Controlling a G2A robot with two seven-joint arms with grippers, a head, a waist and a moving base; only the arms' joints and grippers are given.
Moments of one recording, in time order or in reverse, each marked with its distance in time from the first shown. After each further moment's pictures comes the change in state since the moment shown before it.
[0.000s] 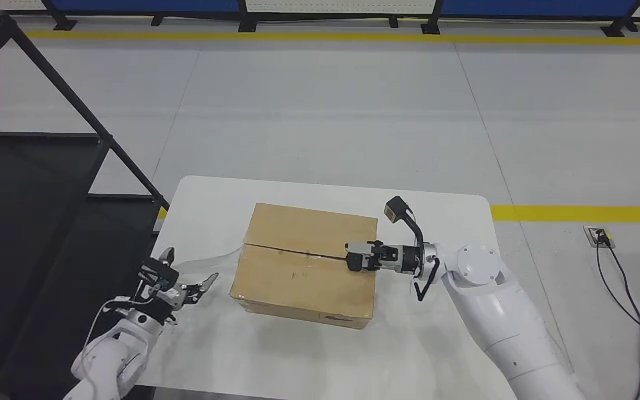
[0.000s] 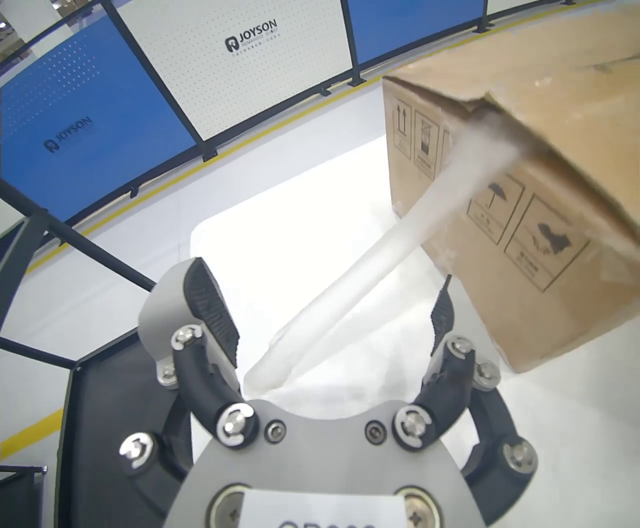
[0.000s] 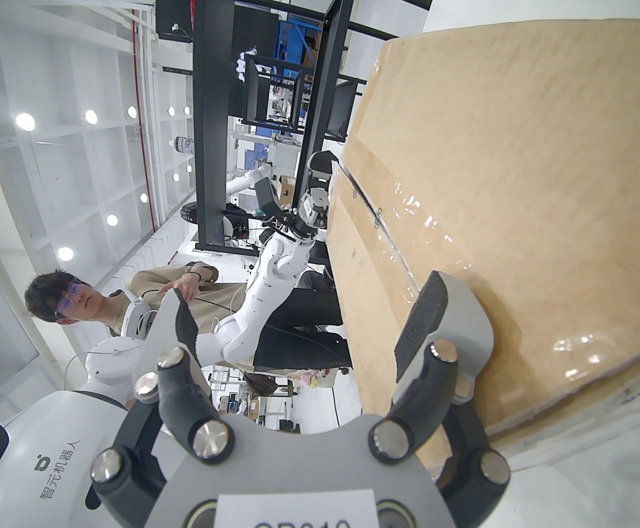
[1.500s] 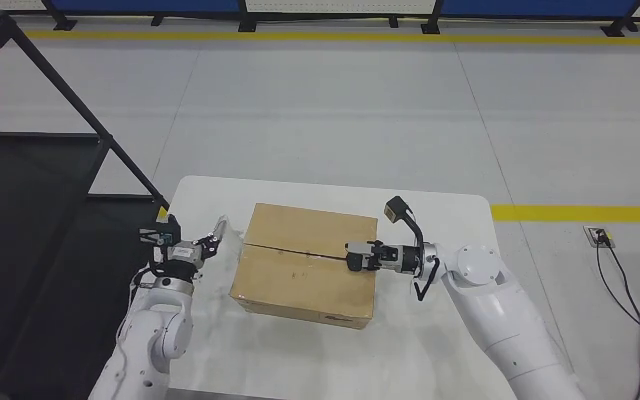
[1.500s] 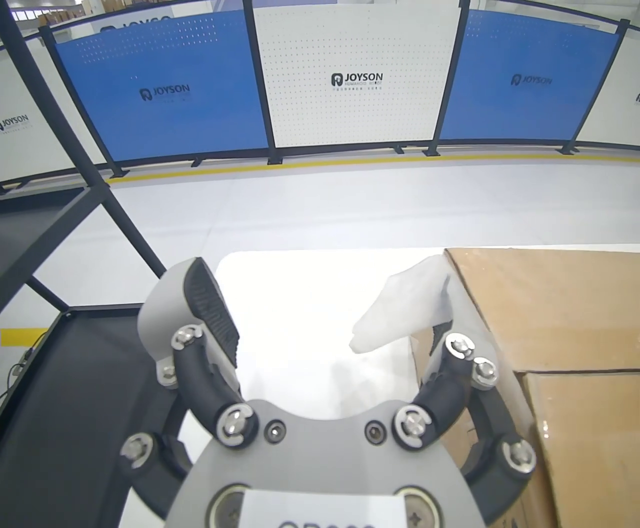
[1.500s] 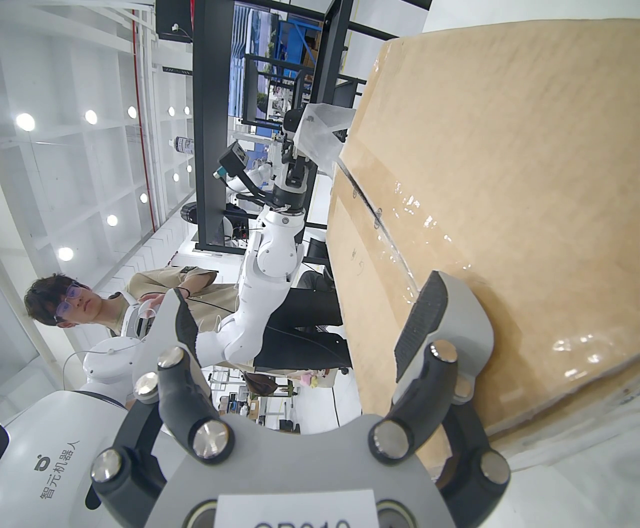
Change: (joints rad) left arm -0.130 -0.087 0.135 -0.098 -0.292 0.382 -0.143; right arm 0.000 0.000 0.000 0.000 0.000 0.000 0.000
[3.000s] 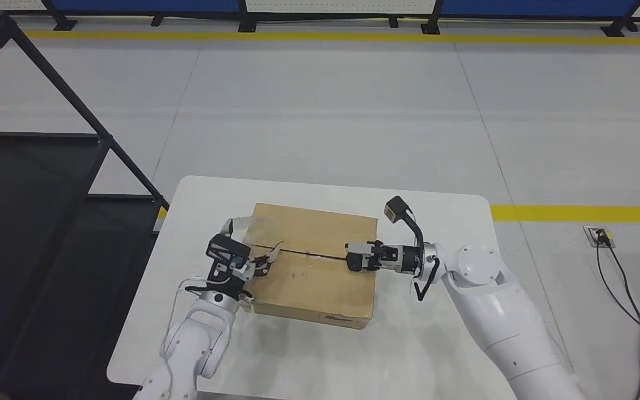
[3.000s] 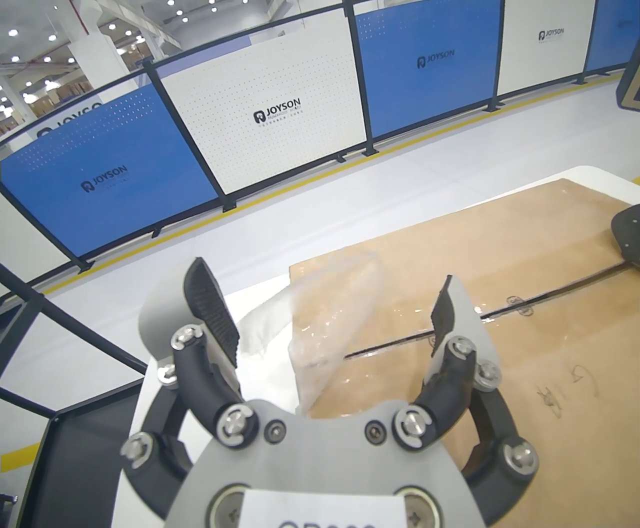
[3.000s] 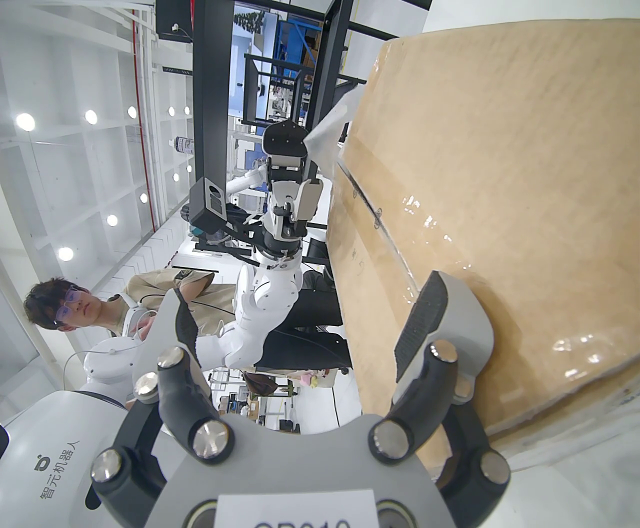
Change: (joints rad) left arm 0.033 -0.038 0.164 -0.116 0.296 -0.027 0.000; right arm 0.000 0.000 0.000 0.000 0.000 0.000 0.000
